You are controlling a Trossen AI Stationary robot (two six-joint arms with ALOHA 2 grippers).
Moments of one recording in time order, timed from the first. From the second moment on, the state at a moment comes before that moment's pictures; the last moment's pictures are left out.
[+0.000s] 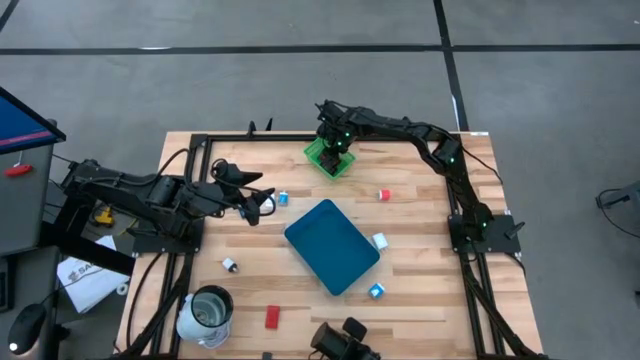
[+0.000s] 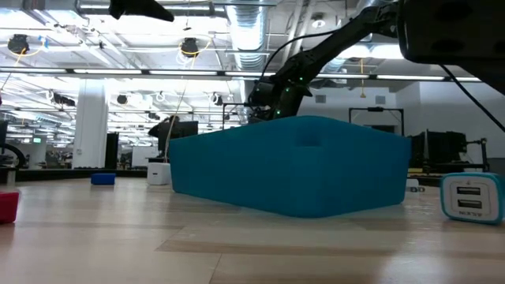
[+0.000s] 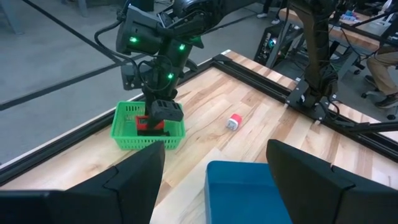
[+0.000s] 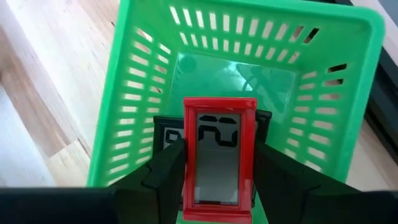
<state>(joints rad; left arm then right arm) -0.25 0.96 0.98 -0.50 -0.79 -0.55 -0.58 2.28 1.87 -0.80 -0.16 0.02</state>
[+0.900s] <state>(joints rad) -0.25 0.96 0.98 -0.56 -0.77 -0.55 -0.55 2.15 1.87 -0.91 -0.13 -0.01</state>
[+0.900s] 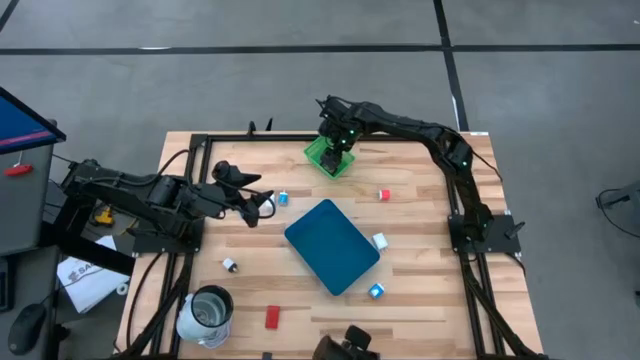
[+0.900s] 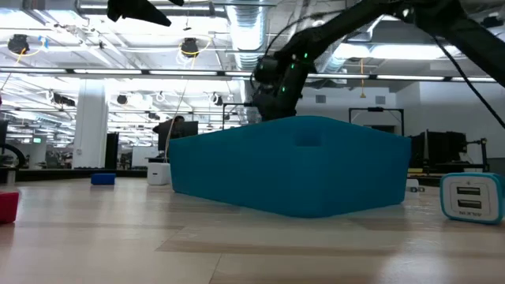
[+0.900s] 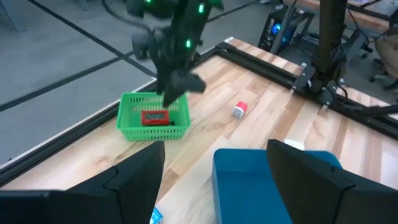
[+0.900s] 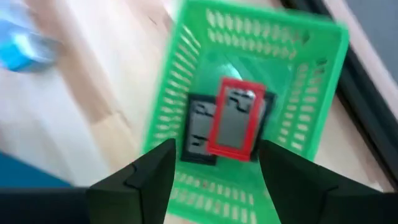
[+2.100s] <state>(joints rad) -0.53 1.32 0.98 -0.60 -0.14 -0.35 -0.12 1.67 1.87 -1.14 0.17 0.26</state>
